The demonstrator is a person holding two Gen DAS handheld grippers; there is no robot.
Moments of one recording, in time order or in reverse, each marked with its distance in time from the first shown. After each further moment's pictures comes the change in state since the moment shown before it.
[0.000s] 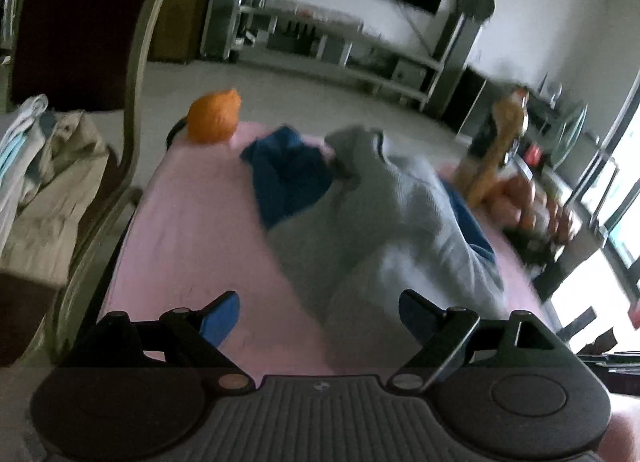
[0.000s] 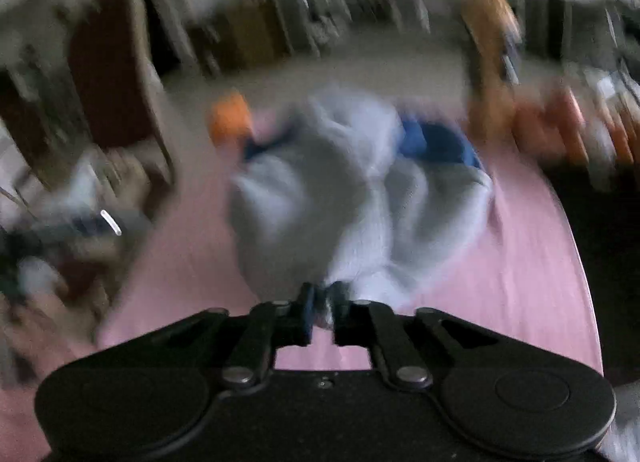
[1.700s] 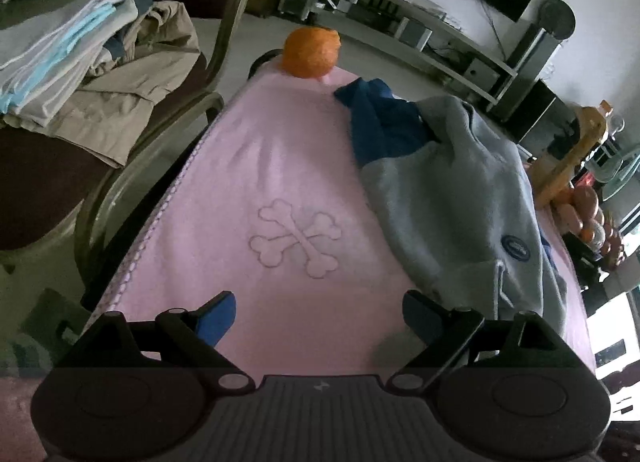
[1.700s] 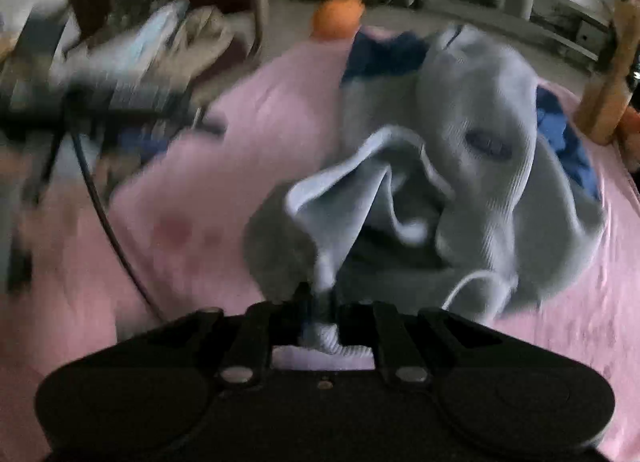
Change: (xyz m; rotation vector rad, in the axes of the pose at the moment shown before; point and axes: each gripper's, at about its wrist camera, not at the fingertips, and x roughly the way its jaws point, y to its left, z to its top) left arm 0.029 0.064 -0.048 -0.209 0.029 0.104; right arm 0.051 0.105 -0.081 -0.409 0.085 0.106
